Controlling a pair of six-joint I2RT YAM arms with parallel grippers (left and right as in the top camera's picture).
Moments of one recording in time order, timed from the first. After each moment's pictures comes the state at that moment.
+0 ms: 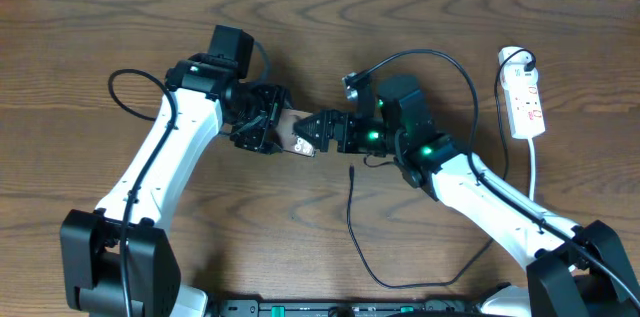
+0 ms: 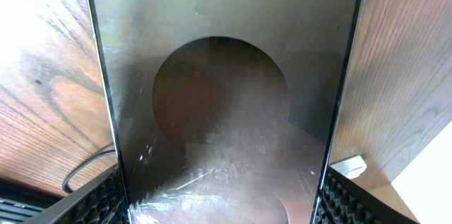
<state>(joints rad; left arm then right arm) -0.24 1.65 1.32 -0.97 0.43 -1.53 0.55 1.55 0.89 0.06 -0.62 0.80</state>
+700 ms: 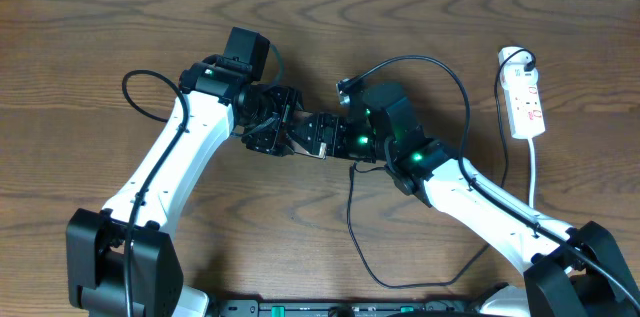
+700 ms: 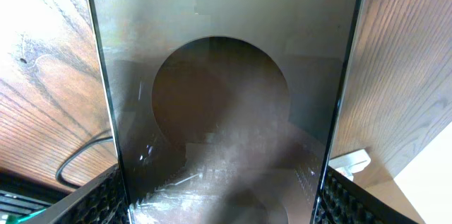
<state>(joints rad) -0.29 1.65 1.32 -0.96 0.43 -1.60 0.61 1.55 0.89 0.06 -0.53 0.88</state>
